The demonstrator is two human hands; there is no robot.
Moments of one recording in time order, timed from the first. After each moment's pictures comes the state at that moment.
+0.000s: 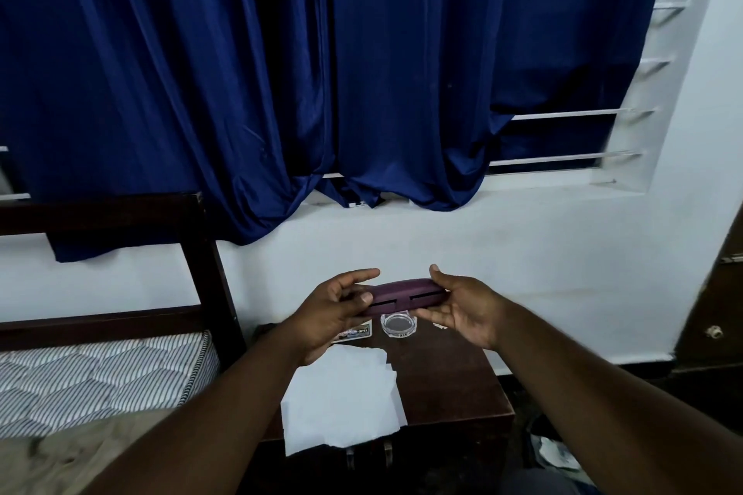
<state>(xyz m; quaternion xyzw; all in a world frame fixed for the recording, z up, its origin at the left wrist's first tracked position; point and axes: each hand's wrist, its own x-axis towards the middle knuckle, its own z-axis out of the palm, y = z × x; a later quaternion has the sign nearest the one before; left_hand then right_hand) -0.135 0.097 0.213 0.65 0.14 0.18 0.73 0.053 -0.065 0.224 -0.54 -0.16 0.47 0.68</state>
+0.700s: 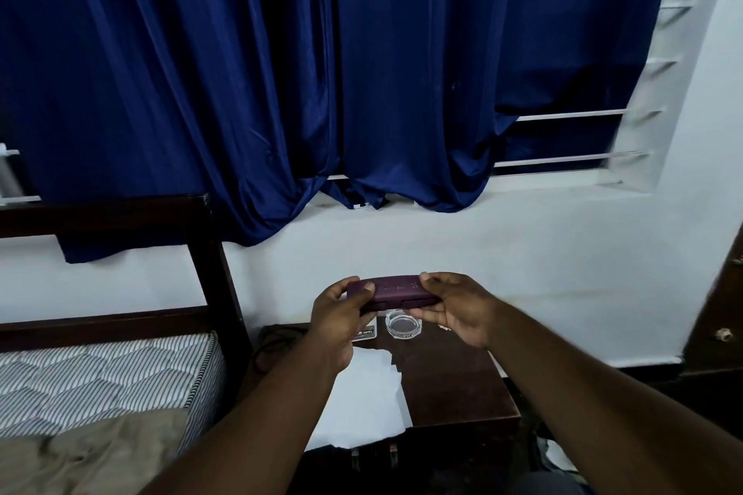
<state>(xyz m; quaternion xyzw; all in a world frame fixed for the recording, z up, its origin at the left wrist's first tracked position) -0.115 0.066 0.215 0.46 0.32 0.35 0.75 0.044 -0.051 0.220 -0.55 -0.21 0.44 0.68</state>
